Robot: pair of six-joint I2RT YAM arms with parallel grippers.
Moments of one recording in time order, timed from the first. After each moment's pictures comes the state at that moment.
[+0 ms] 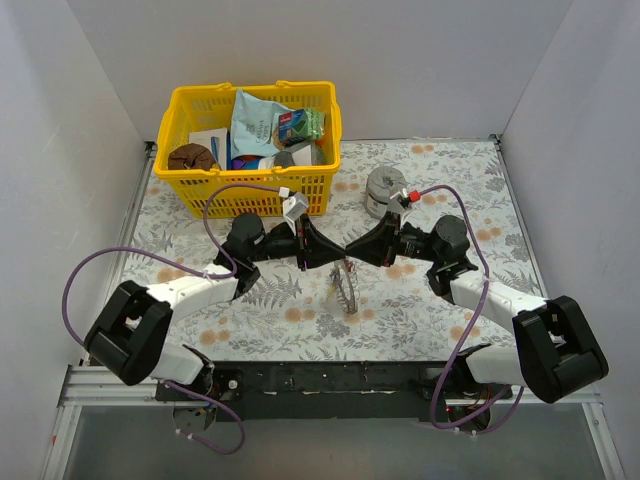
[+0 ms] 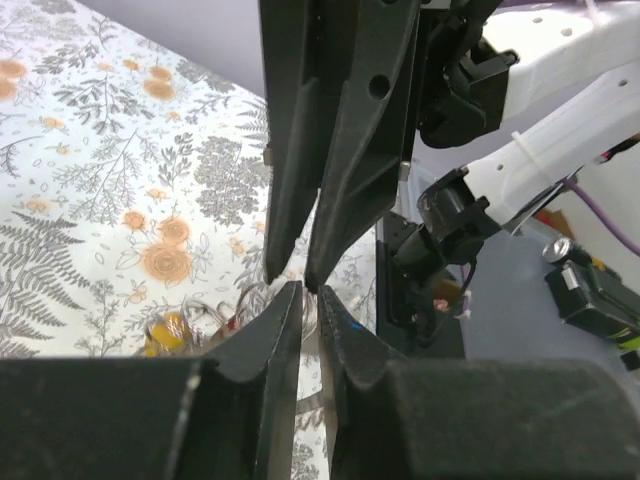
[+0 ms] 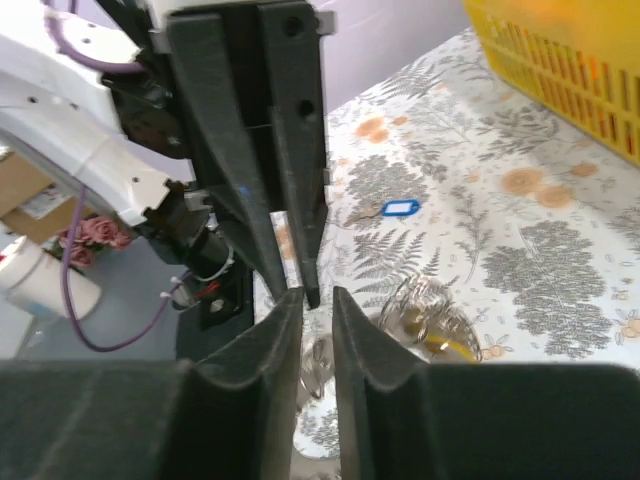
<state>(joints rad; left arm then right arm) -0.60 1.42 0.63 0.90 0.84 -0.56 0.44 1.27 0.51 0.90 -0.98 0.64</state>
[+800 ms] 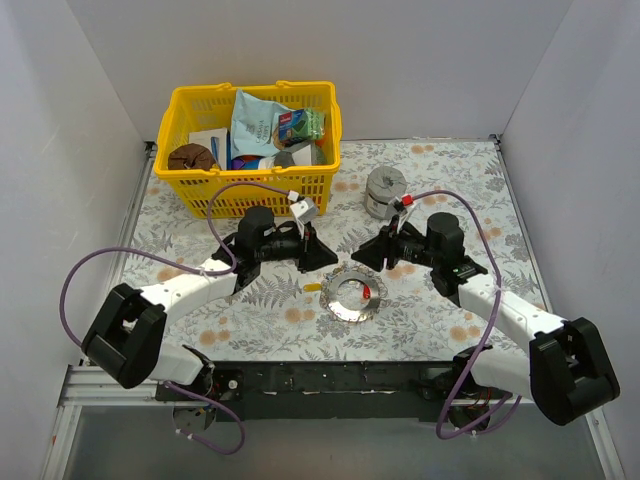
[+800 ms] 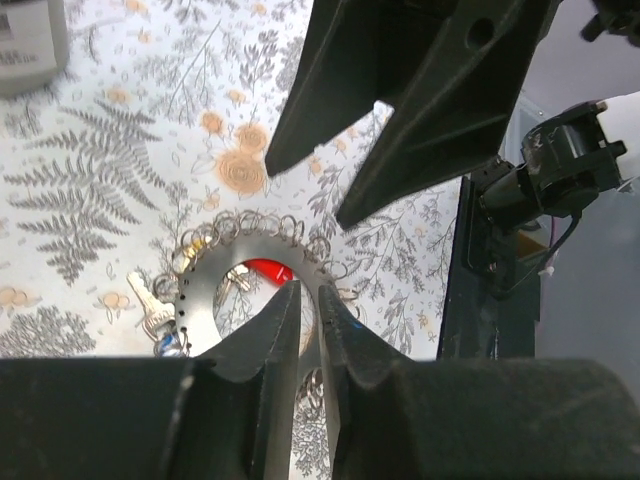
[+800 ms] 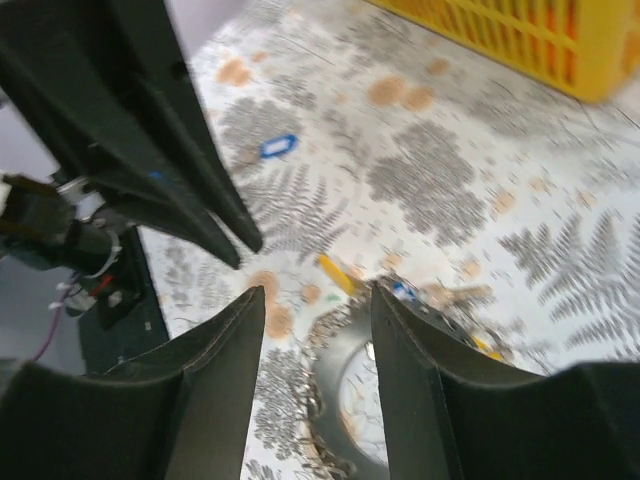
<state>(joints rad) -0.61 1.35 0.73 0.37 0.74 -0.23 0.45 1.15 0.55 0.40 -0.74 0.36</state>
